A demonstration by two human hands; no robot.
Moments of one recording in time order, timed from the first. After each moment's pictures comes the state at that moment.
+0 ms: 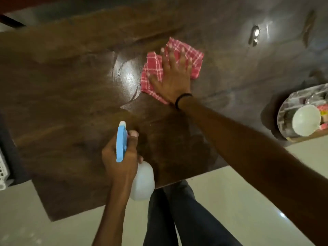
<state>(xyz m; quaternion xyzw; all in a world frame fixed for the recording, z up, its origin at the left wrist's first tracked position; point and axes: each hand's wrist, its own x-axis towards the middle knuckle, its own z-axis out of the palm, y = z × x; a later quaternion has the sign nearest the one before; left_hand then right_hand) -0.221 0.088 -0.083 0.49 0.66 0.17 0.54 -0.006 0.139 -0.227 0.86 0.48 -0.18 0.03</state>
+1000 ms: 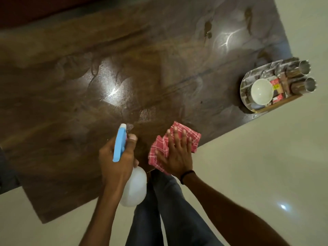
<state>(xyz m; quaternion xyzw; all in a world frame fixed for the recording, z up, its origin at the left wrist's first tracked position) -0.254 0.026 -0.052 0.55 0.60 0.13 0.57 -0.146 -0.147 -0.217 0.89 0.39 -0.24 -0.01</state>
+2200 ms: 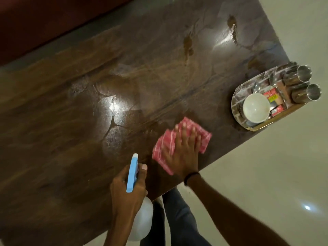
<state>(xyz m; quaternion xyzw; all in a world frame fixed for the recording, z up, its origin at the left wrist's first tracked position) -0.172 0.001 -0.097 0.59 0.61 0.01 0.53 -0.029 -0.112 -0.228 0.93 0.31 -0.19 -0.03</state>
